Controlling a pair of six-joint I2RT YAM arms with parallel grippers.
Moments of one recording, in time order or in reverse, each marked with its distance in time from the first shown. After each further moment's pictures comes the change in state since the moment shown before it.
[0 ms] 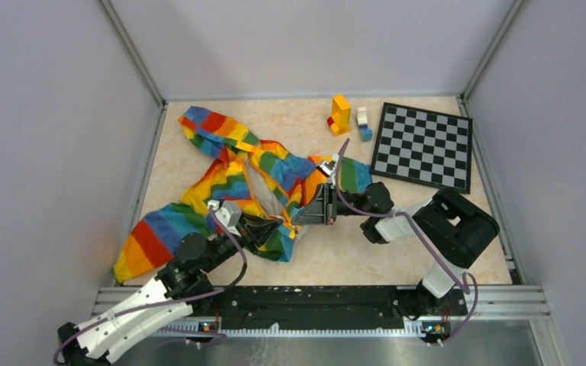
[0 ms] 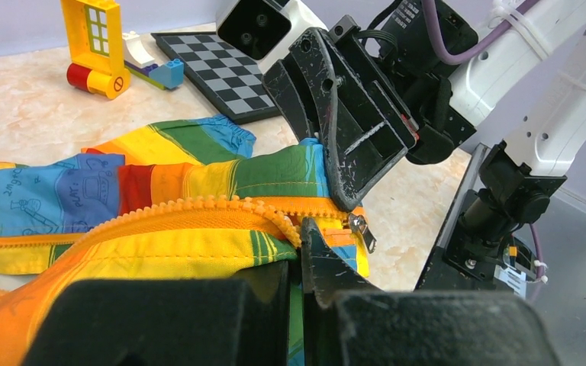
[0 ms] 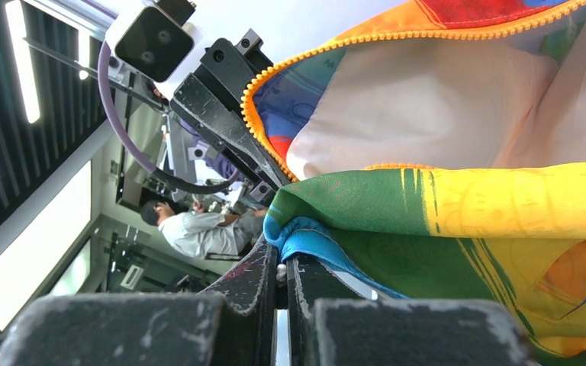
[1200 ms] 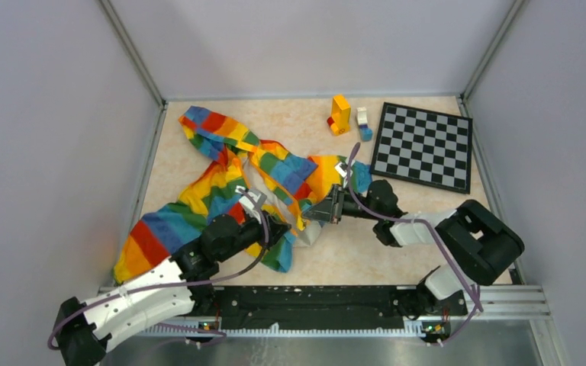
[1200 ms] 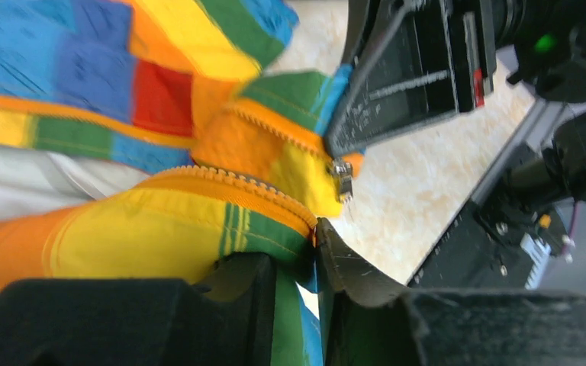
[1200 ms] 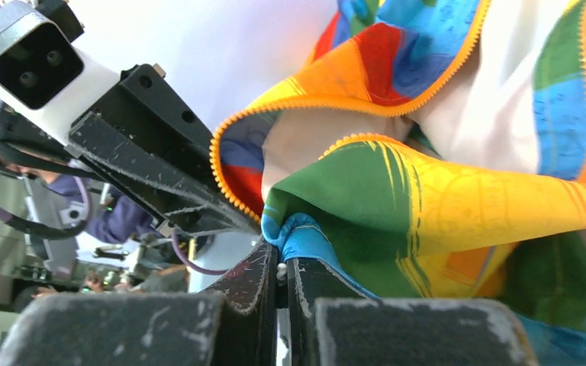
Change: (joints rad) left arm 0.000 0.280 0.111 -0.150 -0.101 -0.124; right arm -0.063 -0.160 -0.079 -0.435 0.187 -0.320
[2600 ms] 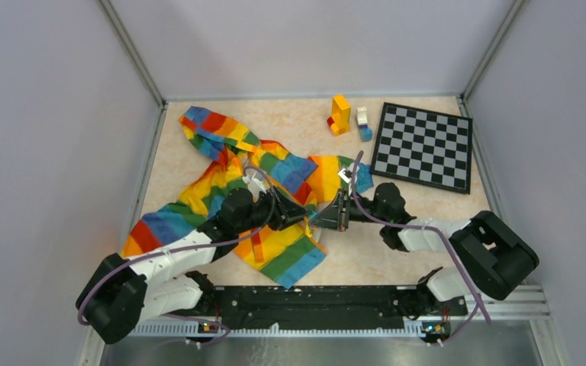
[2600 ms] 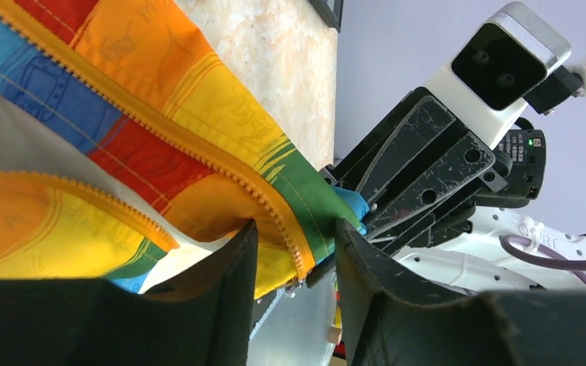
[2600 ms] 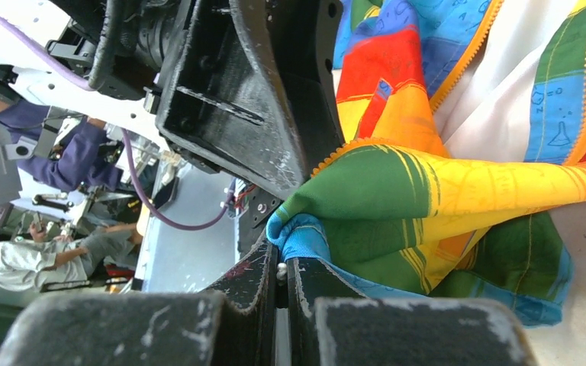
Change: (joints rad) left arm 0.212 0.479 0.079 0.279 0.366 -0.866; right arm -0.040 -0.115 -0.065 -0.105 -0.101 -0.240
